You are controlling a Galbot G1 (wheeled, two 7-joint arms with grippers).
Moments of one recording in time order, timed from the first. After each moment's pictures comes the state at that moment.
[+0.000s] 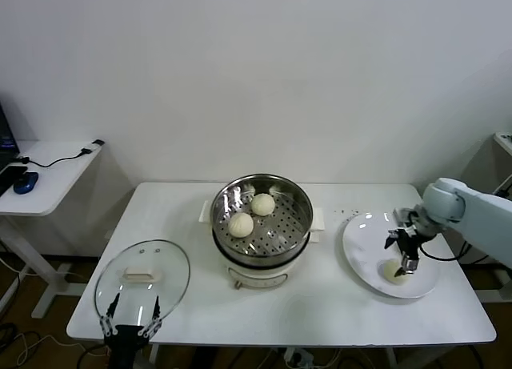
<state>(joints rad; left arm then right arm) 1.80 -1.51 -0.67 -1.99 0.18 -0.09 -0.07 0.16 0.57 -1.12 1.20 0.11 -0.18 -1.09</state>
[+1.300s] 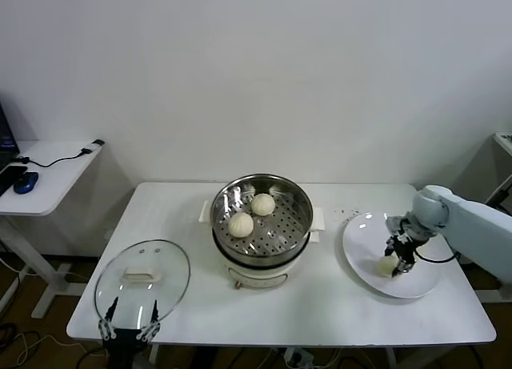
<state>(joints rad) 1.81 -1.51 -0.67 -1.97 0.18 -0.10 -0.07 0.15 0.67 -1.08 1.11 0.02 -0.09 -1.15</state>
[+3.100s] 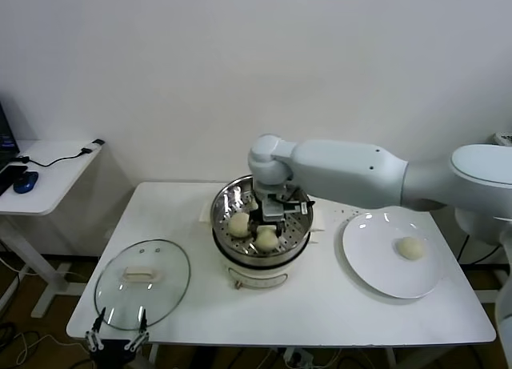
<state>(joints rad) 1.85 -1.50 -0.72 -1.97 0.14 -0.11 -0.08 0.51 1.27 -1.32 1.32 -0.15 0.58 -1.21</state>
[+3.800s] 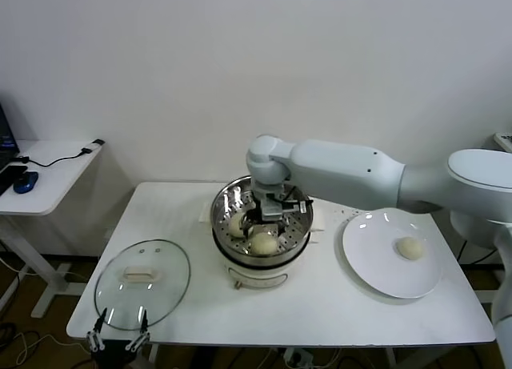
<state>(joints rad) 1.85 -1.50 -0.71 -1.96 0.14 -0.11 -0.08 0.52 1.26 -1.28 1.28 -0.18 0.61 -1.20</state>
